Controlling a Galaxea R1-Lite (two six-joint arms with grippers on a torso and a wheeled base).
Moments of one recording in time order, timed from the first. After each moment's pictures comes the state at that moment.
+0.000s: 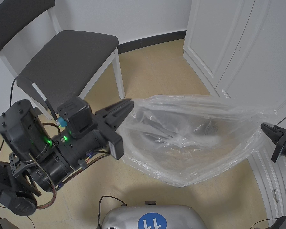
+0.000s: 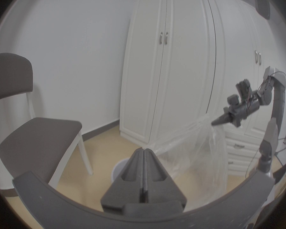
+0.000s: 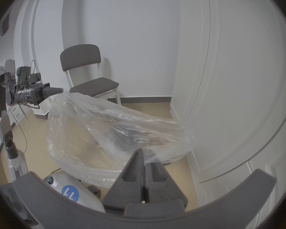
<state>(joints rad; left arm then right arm) -0.78 1.58 -0.55 -1.19 0.04 0.21 0.33 1.01 -0.43 -0.49 -0.03 -0.19</state>
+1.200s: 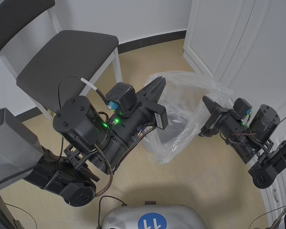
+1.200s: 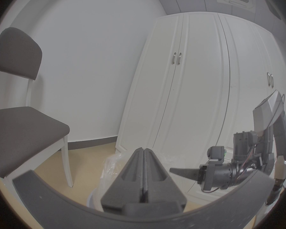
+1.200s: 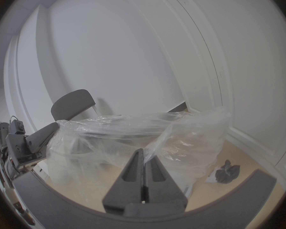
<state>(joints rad) -0.82 1.96 -0.83 -1.53 0.10 0.09 0.52 1.85 -0.54 -1.55 -0.13 0.28</state>
